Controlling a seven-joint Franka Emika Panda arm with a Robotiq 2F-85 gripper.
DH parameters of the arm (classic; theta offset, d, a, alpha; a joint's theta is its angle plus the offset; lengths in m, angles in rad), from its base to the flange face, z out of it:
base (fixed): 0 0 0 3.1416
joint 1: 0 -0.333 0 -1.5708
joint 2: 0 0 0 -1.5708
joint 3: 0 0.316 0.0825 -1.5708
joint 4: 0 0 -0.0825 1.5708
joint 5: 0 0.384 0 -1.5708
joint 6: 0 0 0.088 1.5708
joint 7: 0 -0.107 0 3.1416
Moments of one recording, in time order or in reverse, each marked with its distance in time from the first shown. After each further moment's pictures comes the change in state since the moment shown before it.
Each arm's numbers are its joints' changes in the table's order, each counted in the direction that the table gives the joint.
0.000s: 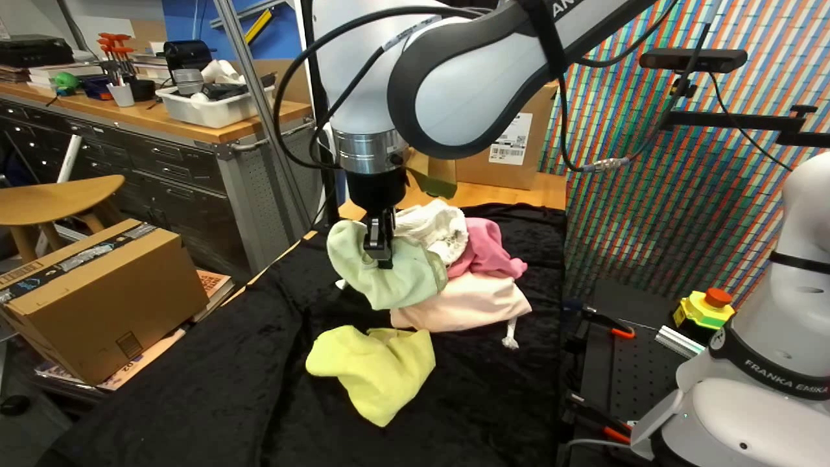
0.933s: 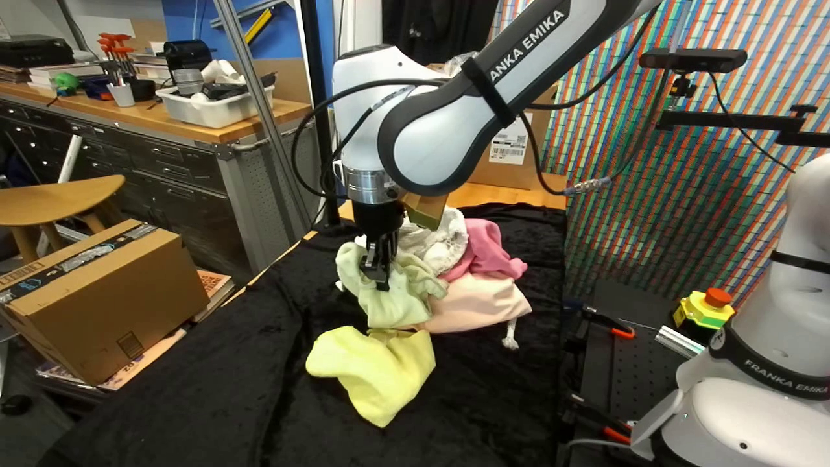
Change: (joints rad) arm 0.052 -0.124 -0.018 0.010 0.105 -0.138 -0.016
